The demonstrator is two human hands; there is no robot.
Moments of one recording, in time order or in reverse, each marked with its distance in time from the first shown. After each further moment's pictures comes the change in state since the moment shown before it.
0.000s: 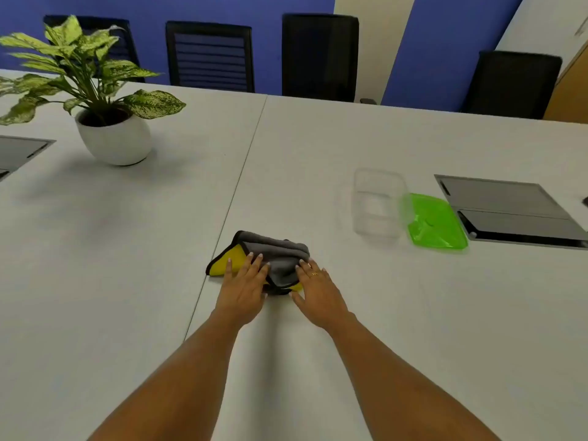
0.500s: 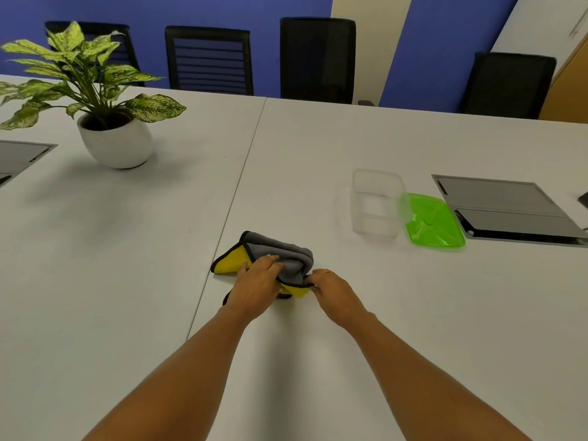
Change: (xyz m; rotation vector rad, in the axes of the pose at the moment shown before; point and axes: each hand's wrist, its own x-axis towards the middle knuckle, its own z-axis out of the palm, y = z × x) left_hand 0.003 0.018 -0.018 -0.320 0.173 0.089; right_hand -0.012 0.018 -0.018 0.173 0.007 0.024
